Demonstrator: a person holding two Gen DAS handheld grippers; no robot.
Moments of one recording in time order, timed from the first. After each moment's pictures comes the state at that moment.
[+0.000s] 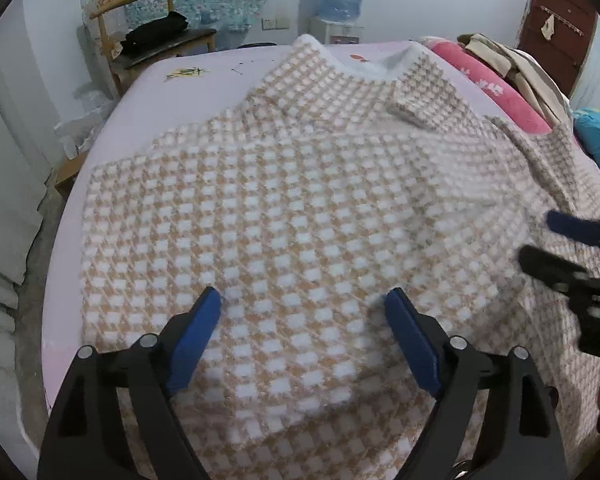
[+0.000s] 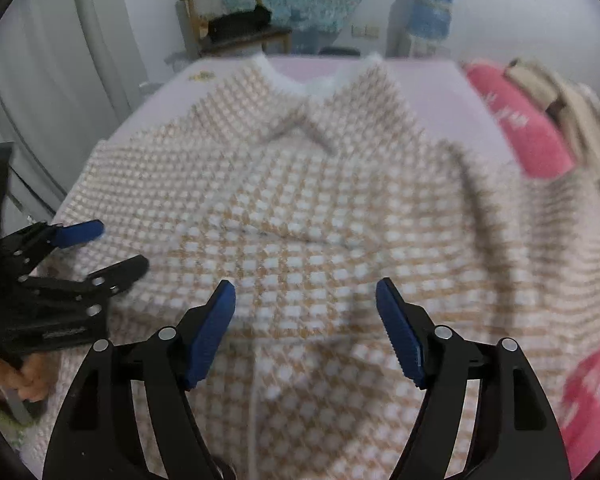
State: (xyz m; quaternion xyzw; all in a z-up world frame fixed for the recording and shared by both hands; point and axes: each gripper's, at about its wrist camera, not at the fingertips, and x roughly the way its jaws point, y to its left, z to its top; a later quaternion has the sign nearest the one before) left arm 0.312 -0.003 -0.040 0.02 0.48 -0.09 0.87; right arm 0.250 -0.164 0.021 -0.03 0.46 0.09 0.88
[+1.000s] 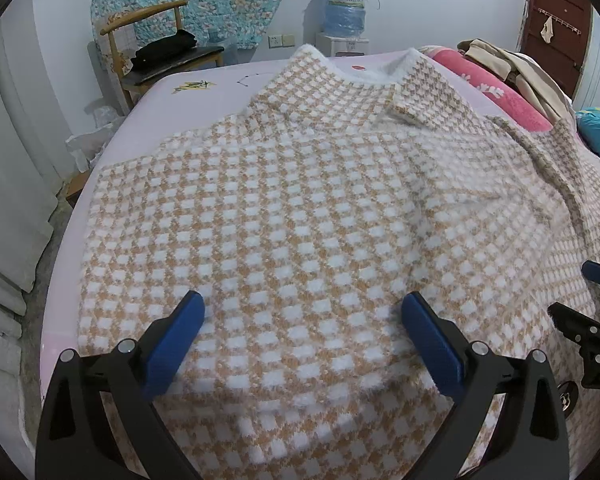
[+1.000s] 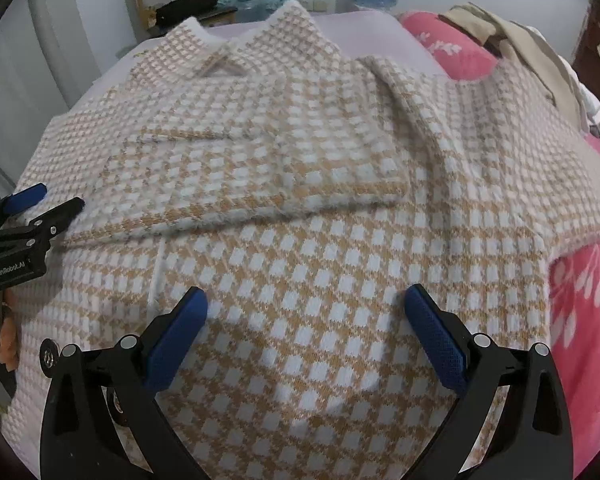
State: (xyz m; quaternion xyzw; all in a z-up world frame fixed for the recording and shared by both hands) left arm 0.300 0.000 -0.044 0.04 0.45 -0.07 0.89; right arm 0.222 -0.204 -0.031 -0.01 0.51 0.01 0.86
